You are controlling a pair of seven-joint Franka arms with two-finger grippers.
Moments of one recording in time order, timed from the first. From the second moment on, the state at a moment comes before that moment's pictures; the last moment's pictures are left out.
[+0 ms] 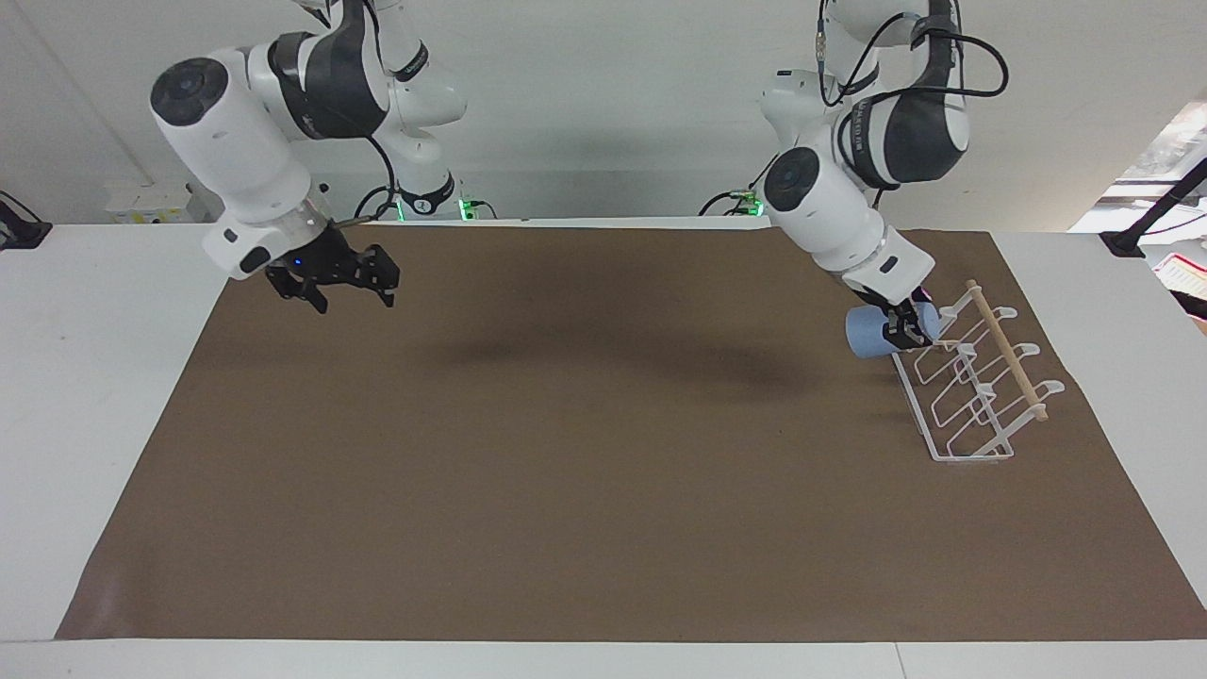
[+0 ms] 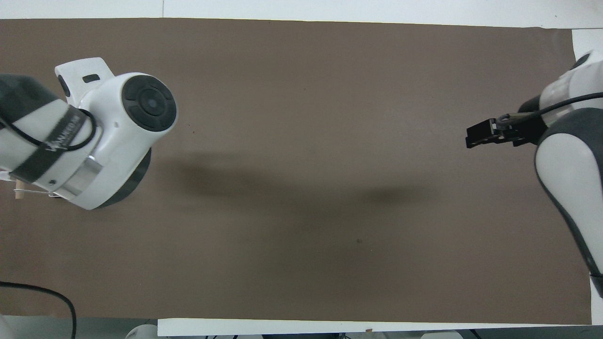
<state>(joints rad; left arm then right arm) -0.49 0.12 -0.01 -1.86 0.92 1.55 -1.88 0.12 -0.04 -0.11 -1.73 0.01 1.59 -0.02</state>
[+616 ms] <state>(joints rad) -0.50 0.40 0.00 -1.73 1.35 1.26 -2.06 0.05 -0.07 -0.11 -1.63 -0.07 1.37 -0.02</state>
